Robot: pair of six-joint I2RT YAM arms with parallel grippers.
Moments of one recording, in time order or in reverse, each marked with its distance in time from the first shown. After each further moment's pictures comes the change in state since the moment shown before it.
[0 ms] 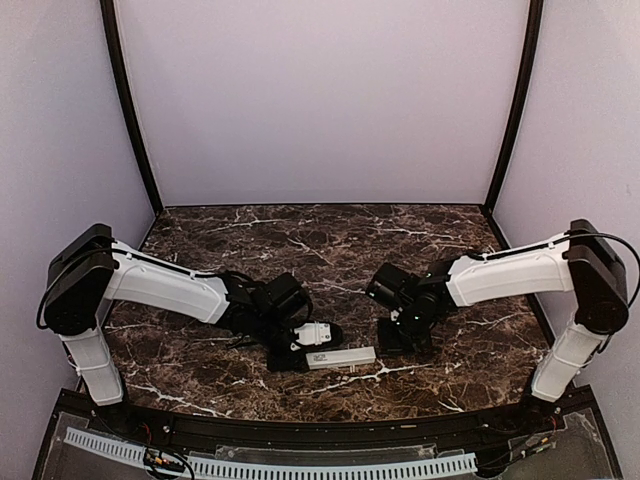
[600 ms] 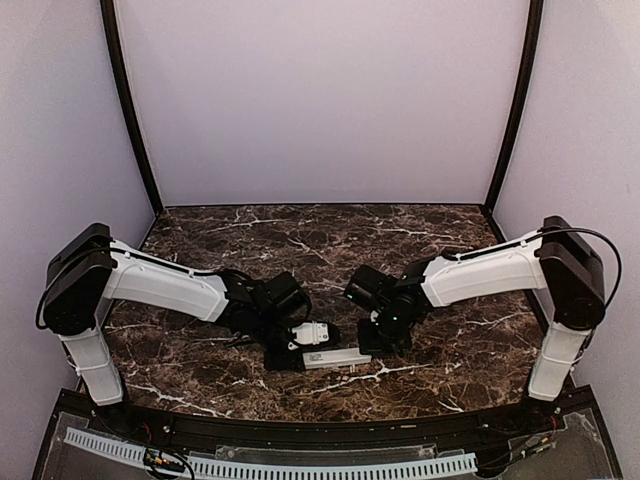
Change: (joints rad) left arm 0.003 -0.004 0.008 -0.044 -0.001 0.000; right arm 0.053 0.125 0.118 0.019 -0.027 0.034
